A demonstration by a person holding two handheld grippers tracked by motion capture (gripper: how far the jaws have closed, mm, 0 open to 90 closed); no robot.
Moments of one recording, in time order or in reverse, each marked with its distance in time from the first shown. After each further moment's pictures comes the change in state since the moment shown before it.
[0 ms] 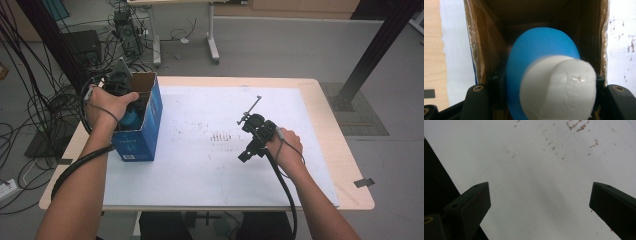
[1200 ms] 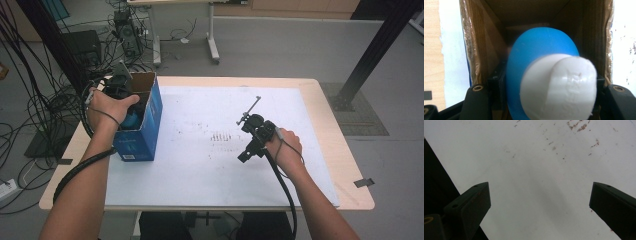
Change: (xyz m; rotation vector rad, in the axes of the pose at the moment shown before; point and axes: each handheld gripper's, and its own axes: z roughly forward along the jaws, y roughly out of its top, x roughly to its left) left arm 0.000 -0.005 0.004 -0.027 0.001 -0.007; right arm 0.000 0.000 0.002 0.006 0.001 0.006
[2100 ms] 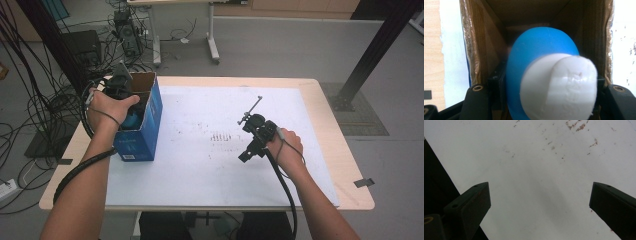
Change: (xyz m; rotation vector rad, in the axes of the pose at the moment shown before) left arm -0.001 -0.001 0.000 -0.003 0.005 -0.003; right arm -0.001 -0.002 -0.001 -0.010 0.000 0.004
